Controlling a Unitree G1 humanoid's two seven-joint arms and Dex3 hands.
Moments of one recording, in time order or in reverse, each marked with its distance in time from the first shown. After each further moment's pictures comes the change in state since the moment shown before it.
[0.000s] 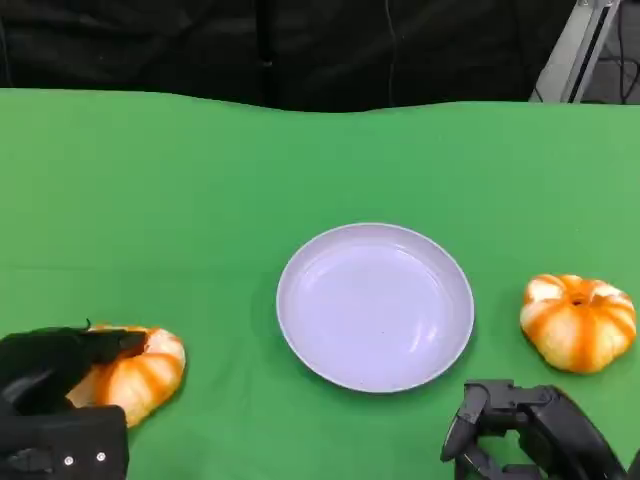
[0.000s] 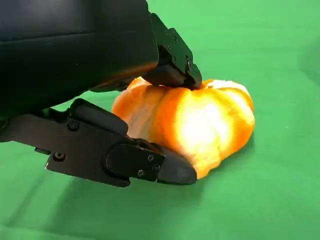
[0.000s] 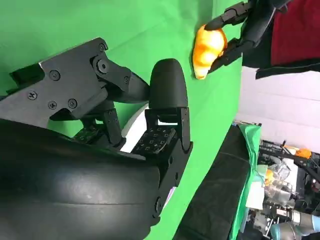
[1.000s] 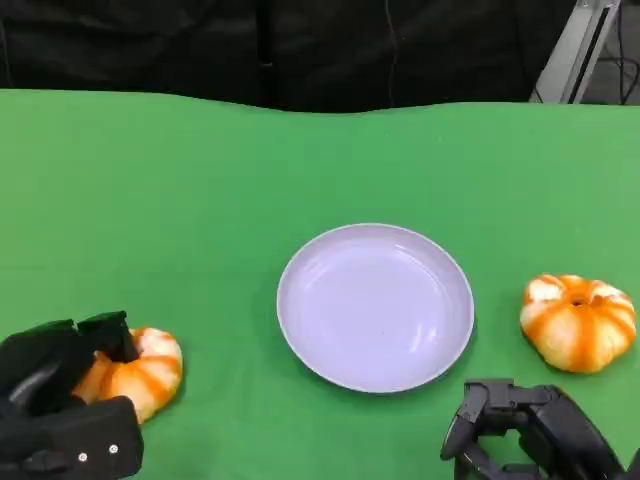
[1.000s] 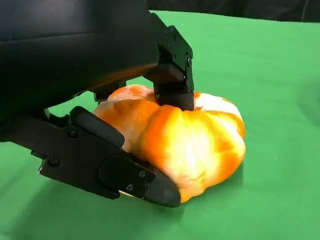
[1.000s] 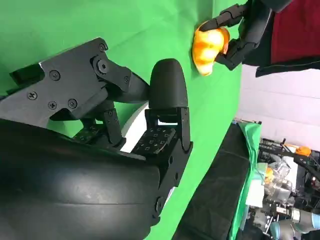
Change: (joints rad) left arm -0.006 -0.054 -0.010 0.066 -0.065 -0.002 0.165; right arm 0.001 0.001 0.001 0.000 -0.004 0.000 -0.010
